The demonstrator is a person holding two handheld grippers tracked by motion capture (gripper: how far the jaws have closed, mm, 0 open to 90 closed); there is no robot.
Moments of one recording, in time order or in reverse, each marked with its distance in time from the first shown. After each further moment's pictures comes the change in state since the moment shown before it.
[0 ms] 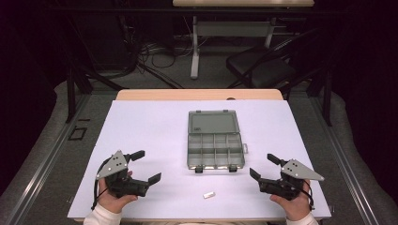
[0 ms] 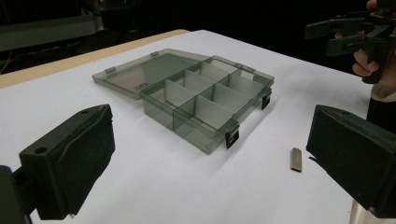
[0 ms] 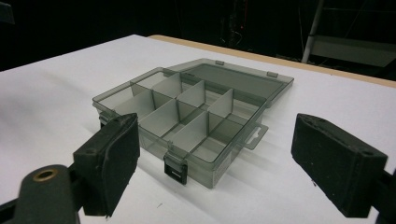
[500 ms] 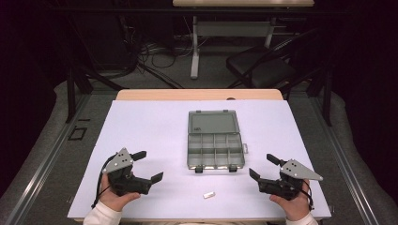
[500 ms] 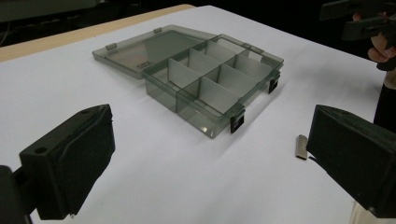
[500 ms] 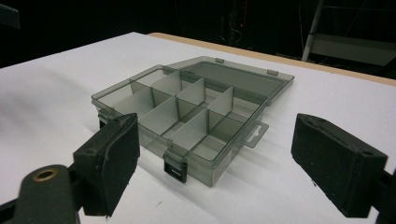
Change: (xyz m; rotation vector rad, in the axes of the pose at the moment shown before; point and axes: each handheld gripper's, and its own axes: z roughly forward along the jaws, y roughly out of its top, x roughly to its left) left arm 0.001 0.004 0.008 0.102 0.021 -0.031; right arm 0.000 -0.001 0.001 0.008 -0.004 -0.008
